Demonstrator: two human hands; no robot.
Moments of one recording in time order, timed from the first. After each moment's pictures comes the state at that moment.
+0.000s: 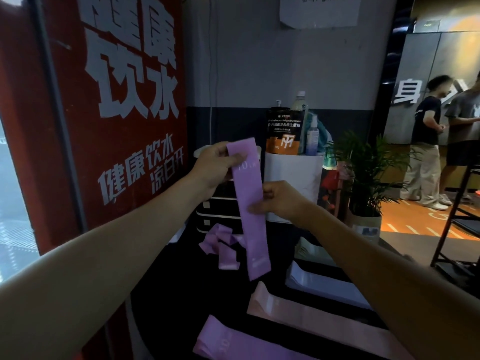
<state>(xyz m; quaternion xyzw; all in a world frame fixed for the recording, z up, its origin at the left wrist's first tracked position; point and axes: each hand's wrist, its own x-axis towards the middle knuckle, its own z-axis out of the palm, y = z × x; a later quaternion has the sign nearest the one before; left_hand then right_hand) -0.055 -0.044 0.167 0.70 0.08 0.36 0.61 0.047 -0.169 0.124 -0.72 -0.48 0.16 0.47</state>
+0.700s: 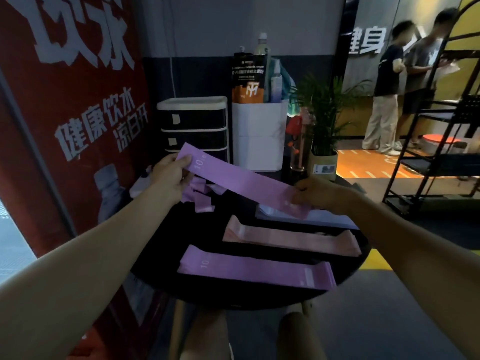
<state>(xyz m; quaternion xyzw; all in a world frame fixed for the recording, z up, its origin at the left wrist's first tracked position) -0.082 -0.054 0.061 0.52 0.25 0.36 0.73 0.054 -0.309 0.048 -0.86 -0.30 0.20 0.37</state>
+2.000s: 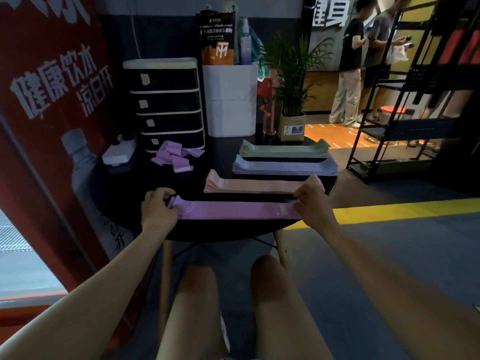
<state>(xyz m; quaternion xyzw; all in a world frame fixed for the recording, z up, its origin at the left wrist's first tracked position) -0.158 -0.085 -0.100 0.84 0.31 0.27 0.35 -0.018 -0.379 -0.089 -0.91 -0.21 -0.09 0.35</state>
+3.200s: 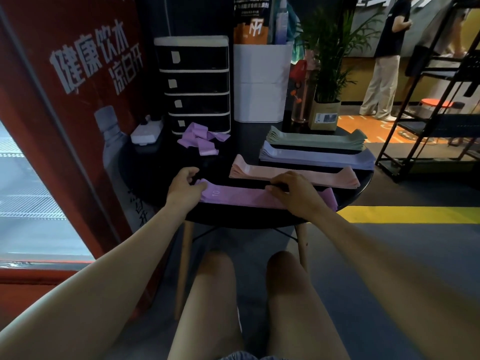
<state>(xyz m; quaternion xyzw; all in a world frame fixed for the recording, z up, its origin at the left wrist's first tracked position) -0.158 -0.084 -0.093 0.78 0.30 0.26 0.48 -0.050 -0.307 -0.071 -0.88 -0.39 -0.03 0.28</state>
